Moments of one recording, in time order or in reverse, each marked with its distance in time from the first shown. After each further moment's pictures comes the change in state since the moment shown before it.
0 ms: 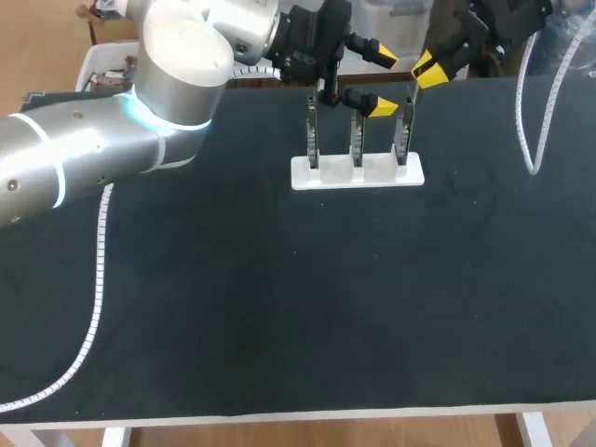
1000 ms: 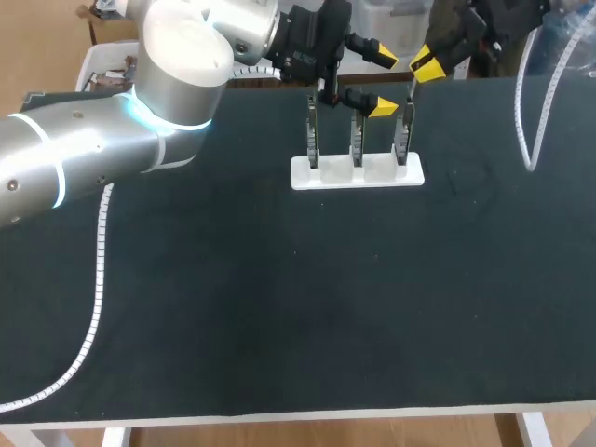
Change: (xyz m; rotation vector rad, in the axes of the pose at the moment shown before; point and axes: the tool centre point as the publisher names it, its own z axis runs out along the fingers) left arm 0.000 0.000 0.000 0.000 0.000 0.000; right arm 0.001 -0.014 -0.001 0.039 -0.003 -0.006
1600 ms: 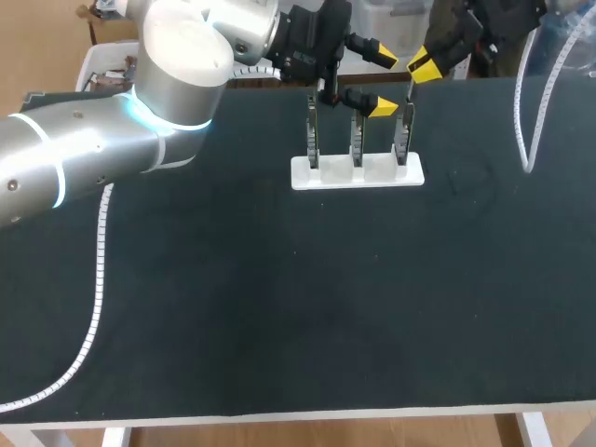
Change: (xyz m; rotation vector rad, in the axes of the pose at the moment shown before) left arm 0.000 0.000 0.000 0.000 0.000 0.000; right arm 0.005 -0.007 0.004 0.020 0.005 0.014
